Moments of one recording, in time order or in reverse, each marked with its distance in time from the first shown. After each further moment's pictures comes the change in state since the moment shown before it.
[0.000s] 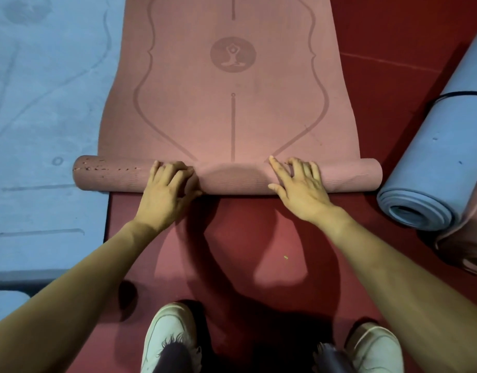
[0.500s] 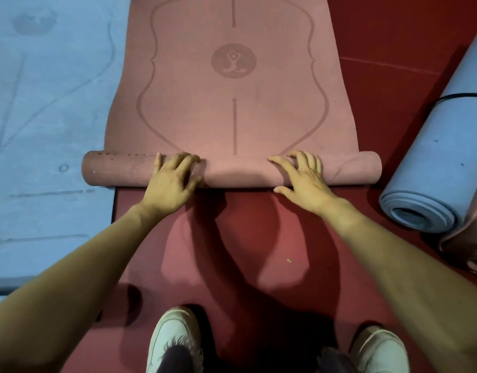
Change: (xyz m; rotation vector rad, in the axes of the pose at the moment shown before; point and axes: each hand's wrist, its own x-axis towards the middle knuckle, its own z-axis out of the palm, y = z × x) left_hand 0.034 -0.004 -0.009 -0.044 -0.224 -0.136; right_hand 0.017 0.011 -0.009 0.096 -0.010 -0.023
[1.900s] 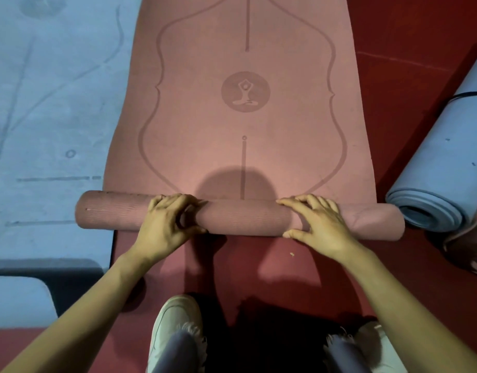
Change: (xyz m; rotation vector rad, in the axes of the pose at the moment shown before) left_hand -0.092 0.017 -0.002 -0.183 0.004 0.007; right_hand -0.087 -0.014 0.006 0.142 -0.108 -0.033
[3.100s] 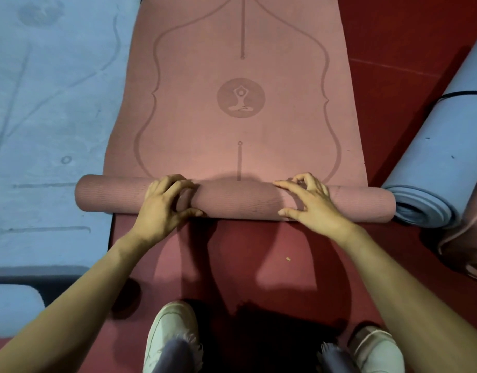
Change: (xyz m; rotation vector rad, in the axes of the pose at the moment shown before) left_hand 0.034 -0.019 0.002 -0.006 0.085 0.040; right_hand 0.039 0.011 -0.014 0.162 0.023 0.035
